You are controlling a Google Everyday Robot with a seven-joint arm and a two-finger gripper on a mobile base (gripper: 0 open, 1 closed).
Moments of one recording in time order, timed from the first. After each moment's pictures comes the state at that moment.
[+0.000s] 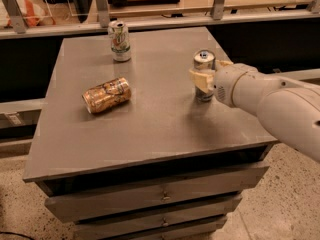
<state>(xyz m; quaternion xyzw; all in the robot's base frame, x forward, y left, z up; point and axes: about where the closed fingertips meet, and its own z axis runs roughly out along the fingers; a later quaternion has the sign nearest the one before) 0.603 -0.129 0.901 -0.76 -0.22 -0.60 0.10</state>
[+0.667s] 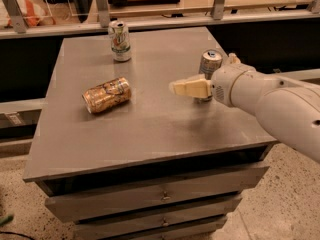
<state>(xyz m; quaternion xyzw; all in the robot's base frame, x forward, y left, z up) 0.603 -0.126 0.902 -0.76 -0.23 -0.60 0.10</state>
